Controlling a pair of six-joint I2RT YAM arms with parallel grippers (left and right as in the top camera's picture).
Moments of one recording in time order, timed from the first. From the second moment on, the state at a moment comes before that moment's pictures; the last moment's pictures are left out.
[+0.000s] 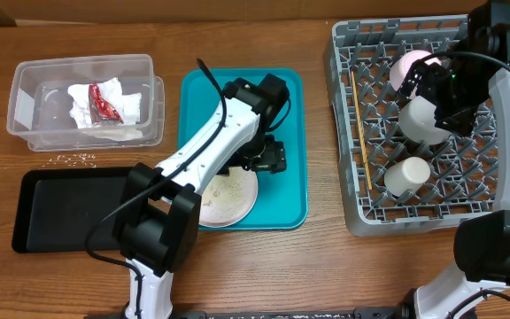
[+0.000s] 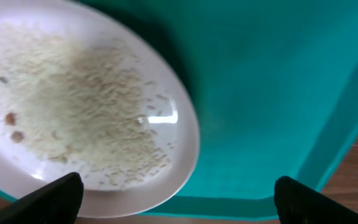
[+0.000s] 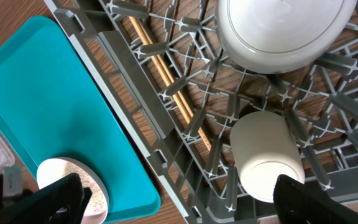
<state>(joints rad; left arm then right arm) -0.54 2.06 1.70 -1.27 0.05 -0.62 -0.12 1.85 1.96 -1.51 -0.24 0.38</state>
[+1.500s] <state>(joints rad) -0.55 2.15 1.64 -1.11 -0.15 -0.64 -0.12 1.85 1.96 -1.51 -0.24 0.38</state>
